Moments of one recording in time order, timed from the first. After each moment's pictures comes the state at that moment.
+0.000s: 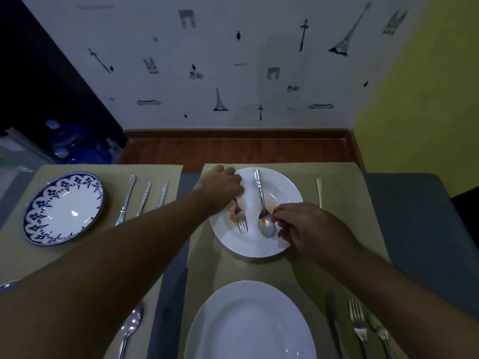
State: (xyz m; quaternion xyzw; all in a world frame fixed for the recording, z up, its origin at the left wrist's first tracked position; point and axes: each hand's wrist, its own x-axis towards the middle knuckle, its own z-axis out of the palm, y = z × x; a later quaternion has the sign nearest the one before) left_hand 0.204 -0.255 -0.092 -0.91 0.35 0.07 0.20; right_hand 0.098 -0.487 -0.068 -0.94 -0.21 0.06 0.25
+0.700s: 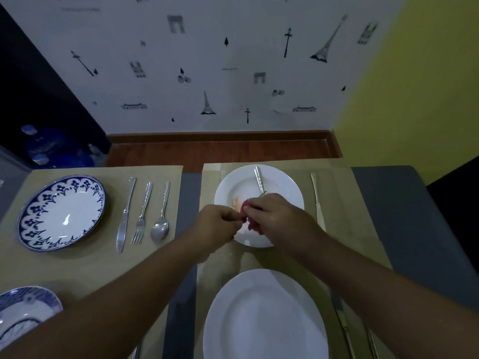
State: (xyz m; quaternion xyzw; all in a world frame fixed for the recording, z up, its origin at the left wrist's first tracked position) left_hand 0.100 -0.236 -0.064 -0.82 -0.10 0.27 -0.50; right_hand 0.095 -0.423 -0.082 -0.93 -0.30 0.00 0.21
